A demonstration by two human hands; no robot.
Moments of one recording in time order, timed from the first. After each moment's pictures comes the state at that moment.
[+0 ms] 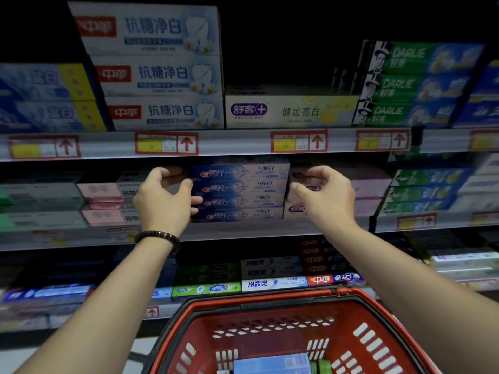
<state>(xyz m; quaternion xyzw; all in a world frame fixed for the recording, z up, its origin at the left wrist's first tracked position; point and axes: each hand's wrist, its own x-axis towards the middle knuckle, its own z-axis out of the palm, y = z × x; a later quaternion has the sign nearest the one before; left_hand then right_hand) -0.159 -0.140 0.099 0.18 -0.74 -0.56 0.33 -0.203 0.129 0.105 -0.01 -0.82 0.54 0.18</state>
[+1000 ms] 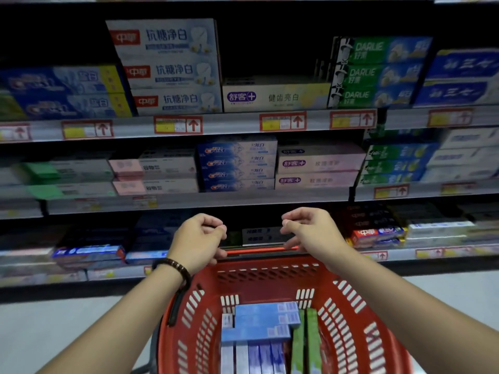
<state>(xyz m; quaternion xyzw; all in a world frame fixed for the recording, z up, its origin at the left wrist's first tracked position) -0.019 -0.075 0.075 0.19 -0.81 -0.56 0.03 -0.083 0.167 0.060 0.02 -0.80 0.59 -0.08</state>
